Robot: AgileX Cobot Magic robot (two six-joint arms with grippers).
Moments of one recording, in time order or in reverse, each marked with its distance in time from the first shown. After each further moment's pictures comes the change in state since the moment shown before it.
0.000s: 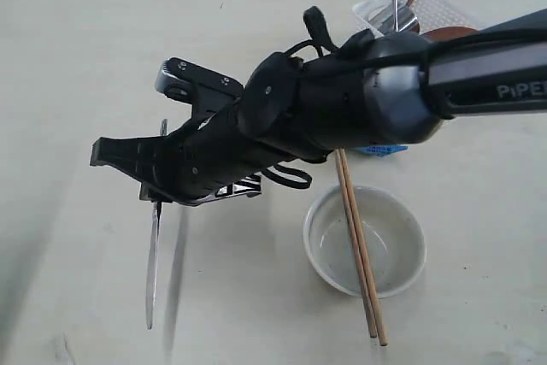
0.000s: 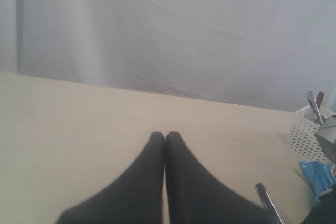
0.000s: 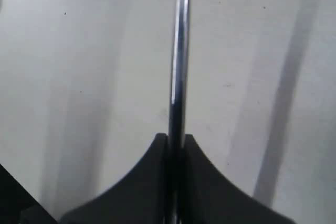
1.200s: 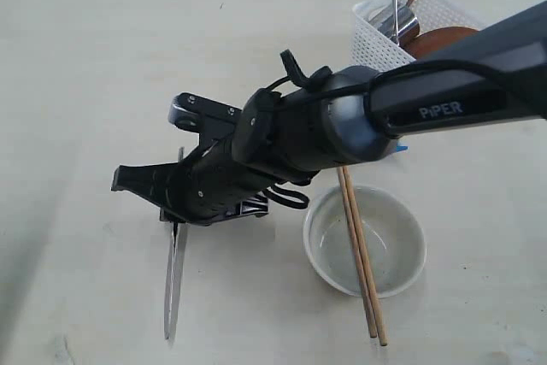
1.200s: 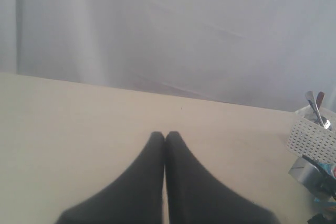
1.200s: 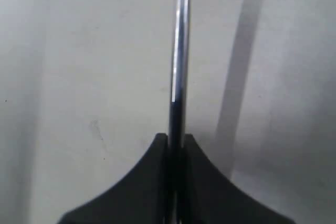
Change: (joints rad) left arm 0.000 0.000 0.000 0.000 0.000 0.000; right arm 0.000 0.124 0.000 0.012 -0.038 -0.003
